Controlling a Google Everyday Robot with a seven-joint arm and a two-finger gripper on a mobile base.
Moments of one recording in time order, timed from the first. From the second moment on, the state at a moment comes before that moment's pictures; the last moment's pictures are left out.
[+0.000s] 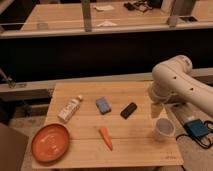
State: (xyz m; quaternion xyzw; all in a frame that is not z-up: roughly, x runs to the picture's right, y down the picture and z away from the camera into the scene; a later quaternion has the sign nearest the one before) arm 0.232 0.077 0.691 -0.26 -0.01 -0.02 0.96
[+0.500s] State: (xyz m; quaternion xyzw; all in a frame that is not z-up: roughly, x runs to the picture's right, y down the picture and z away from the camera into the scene) arm 0.175 0.059 0.695 -0.25 -0.02 -0.05 0.97
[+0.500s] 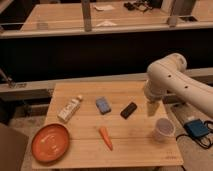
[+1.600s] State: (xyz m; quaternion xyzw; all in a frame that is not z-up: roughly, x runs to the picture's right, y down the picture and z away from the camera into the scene) arm 0.083 0.043 0.708 -0.22 -0.07 -0.15 0.96
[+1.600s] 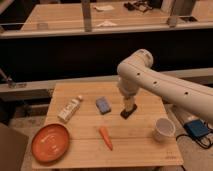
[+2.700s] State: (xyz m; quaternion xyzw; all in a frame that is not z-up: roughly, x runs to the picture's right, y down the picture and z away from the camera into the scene) arm 0.005 0.030 0.727 -0.19 -0.11 -0.23 0.95
